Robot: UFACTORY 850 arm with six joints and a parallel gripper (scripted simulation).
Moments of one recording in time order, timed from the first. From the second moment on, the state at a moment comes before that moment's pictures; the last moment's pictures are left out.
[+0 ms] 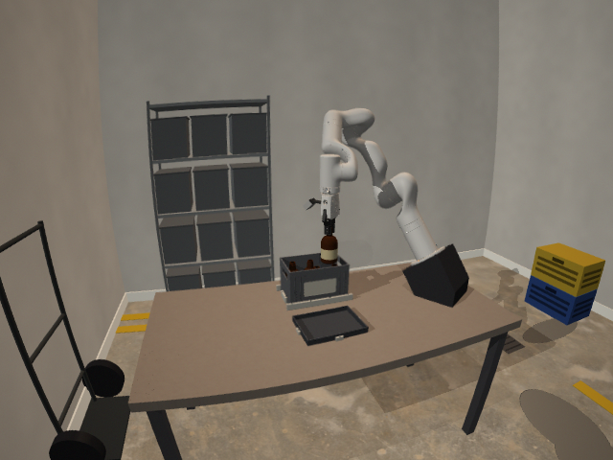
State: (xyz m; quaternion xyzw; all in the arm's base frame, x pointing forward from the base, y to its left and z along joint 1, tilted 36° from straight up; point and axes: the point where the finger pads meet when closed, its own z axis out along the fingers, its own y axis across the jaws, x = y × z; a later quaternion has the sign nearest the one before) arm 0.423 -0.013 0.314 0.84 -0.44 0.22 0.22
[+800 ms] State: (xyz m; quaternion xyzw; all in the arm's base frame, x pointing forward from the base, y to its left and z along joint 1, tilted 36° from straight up) arm 0.450 0.025 0.294 0.84 -0.44 0.22 0.22
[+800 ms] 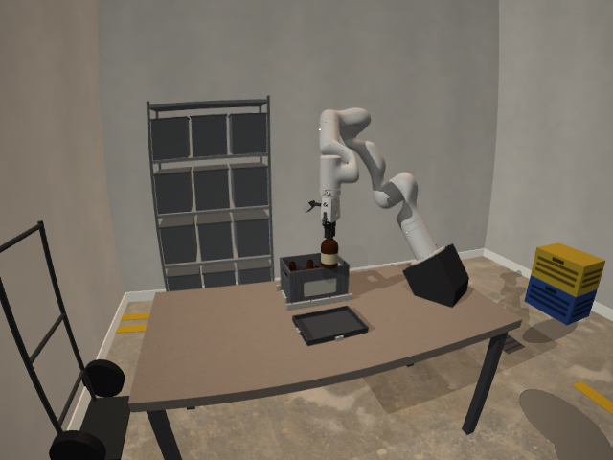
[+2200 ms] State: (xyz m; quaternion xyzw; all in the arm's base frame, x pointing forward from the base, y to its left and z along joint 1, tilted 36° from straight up) arm 0.501 0.094 0.257 0.84 -0.44 0.22 0.22
